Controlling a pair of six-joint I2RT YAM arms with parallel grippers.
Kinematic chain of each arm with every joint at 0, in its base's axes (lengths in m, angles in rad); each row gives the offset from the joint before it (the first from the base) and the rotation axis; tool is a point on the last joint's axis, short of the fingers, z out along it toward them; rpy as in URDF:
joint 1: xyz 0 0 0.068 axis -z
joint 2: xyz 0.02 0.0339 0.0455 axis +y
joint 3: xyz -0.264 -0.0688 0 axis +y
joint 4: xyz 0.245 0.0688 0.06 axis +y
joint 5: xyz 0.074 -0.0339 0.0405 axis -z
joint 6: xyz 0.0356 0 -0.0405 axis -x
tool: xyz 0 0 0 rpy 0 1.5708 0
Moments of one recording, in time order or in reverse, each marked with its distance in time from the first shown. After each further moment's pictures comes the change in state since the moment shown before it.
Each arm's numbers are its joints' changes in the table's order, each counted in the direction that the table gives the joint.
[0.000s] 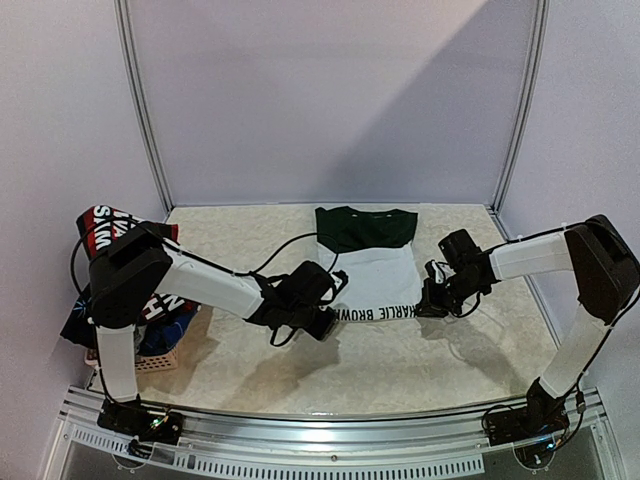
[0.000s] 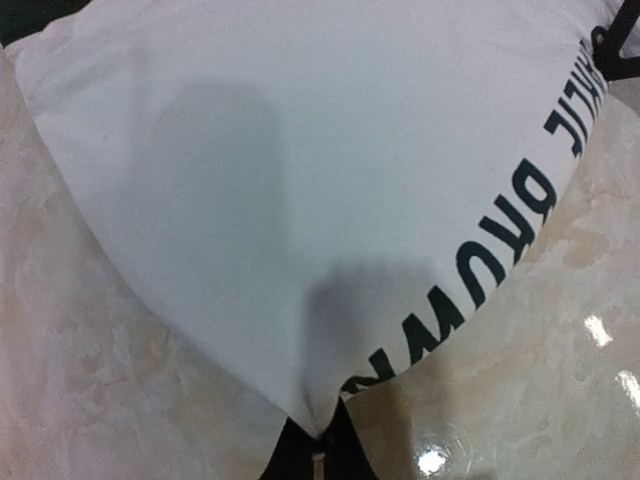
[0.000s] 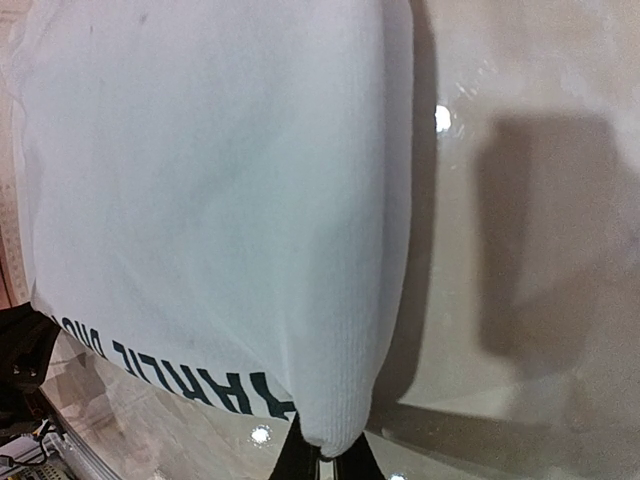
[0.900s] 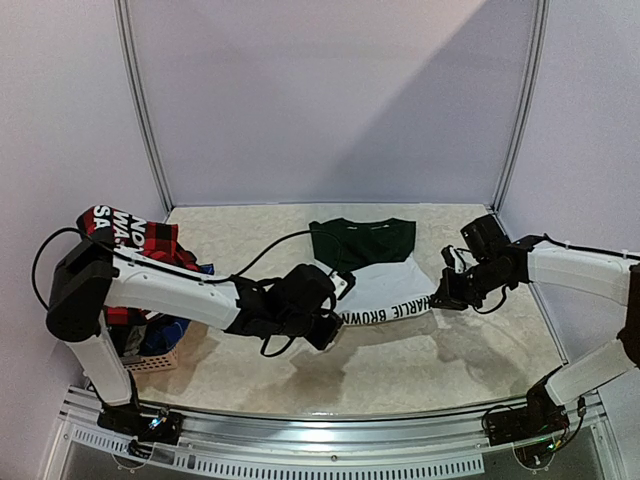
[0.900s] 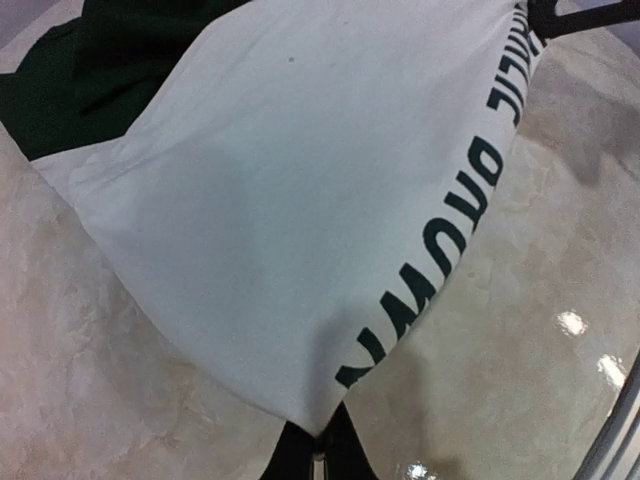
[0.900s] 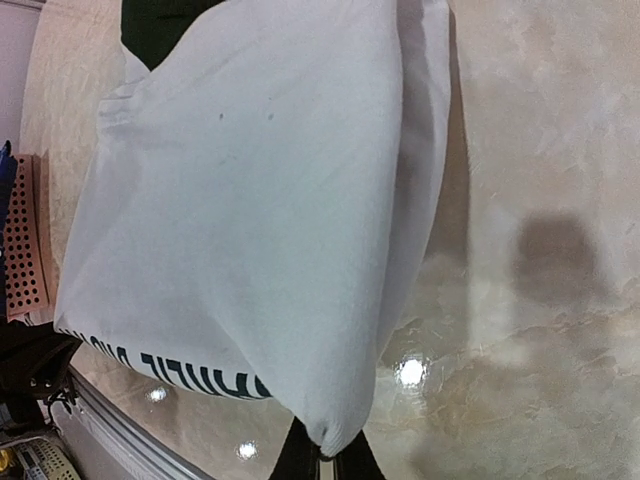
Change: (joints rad) left arm 0.131 -0.212 0.066 0.066 -0.033 0.052; right arm -0.013 -0.337 0.028 0.221 0.019 0.016
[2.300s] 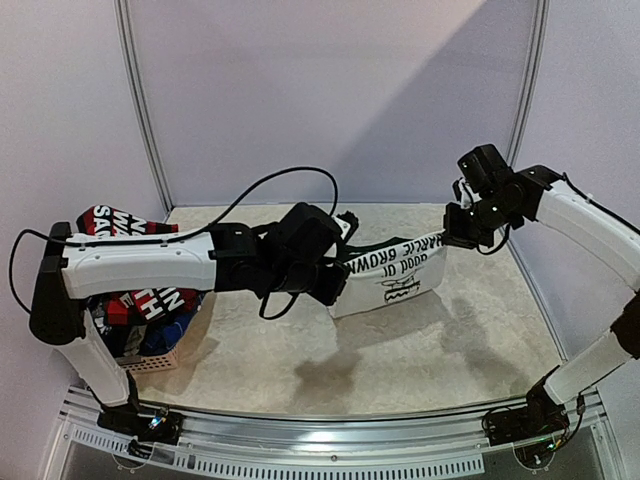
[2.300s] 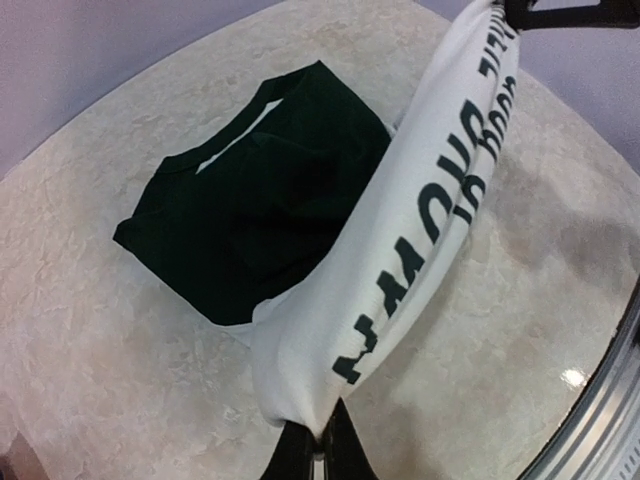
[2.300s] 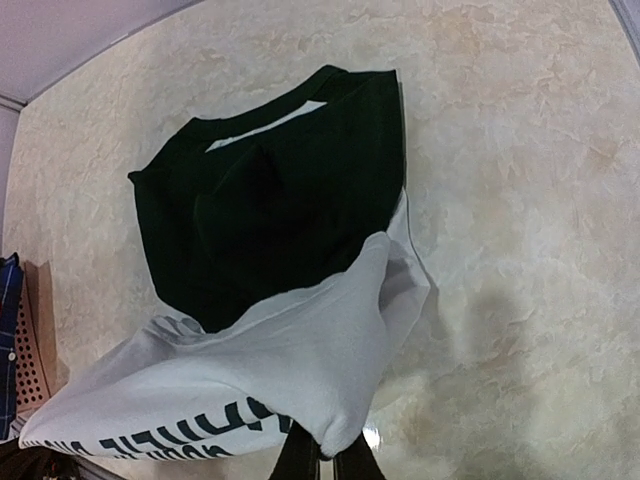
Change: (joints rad) left arm 0.024 -0.097 -0.336 0.374 -0.138 0.058; right arm -0.050 0.044 -0.525 0.388 0.354 -0.048
